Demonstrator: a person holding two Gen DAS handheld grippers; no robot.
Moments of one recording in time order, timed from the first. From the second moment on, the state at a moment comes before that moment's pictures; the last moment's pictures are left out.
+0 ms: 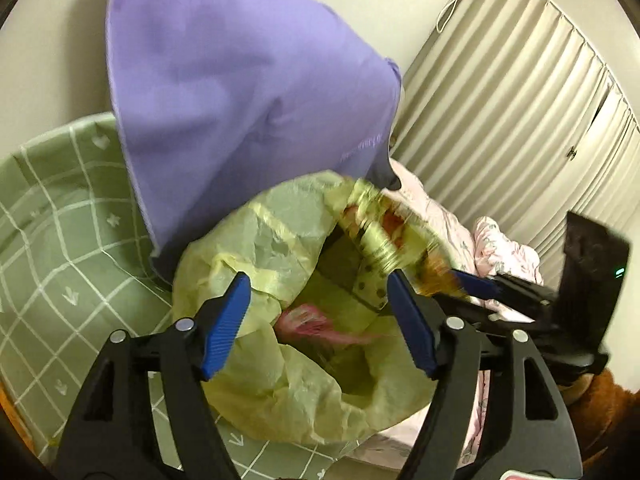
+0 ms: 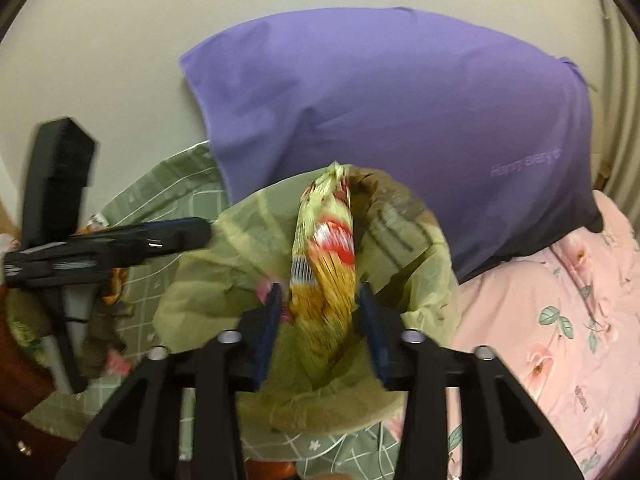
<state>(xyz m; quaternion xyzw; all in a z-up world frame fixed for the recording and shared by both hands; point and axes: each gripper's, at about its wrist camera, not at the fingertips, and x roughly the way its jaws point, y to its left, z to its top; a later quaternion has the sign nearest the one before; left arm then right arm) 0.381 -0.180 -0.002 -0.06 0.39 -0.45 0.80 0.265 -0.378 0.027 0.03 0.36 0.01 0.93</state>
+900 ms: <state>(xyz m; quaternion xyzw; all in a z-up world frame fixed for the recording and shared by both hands) 0.285 0.129 -0.038 -0.11 0.35 0.03 0.93 0.286 -0.225 0.025 -0.01 0.30 0.17 0.94</state>
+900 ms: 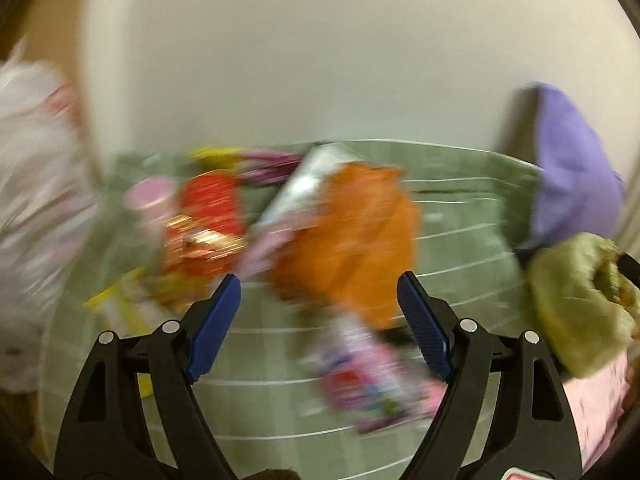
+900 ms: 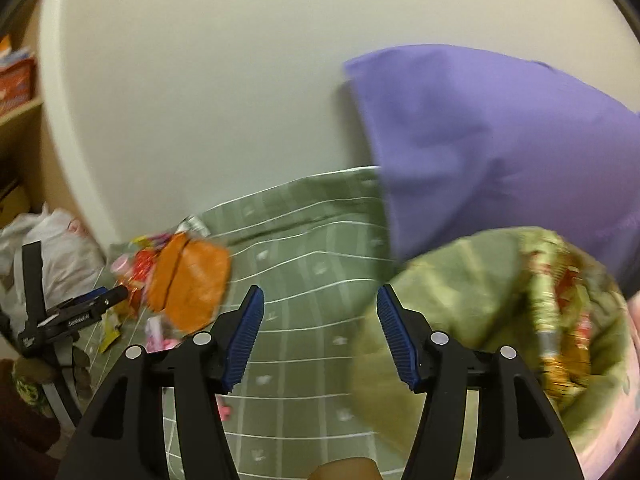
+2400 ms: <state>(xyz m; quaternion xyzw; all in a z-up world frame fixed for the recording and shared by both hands) 0.242 0.218 -0.118 -0.21 0.46 0.04 0.86 0.303 -0.064 -0.068 -0.07 0.41 0.32 0.85</state>
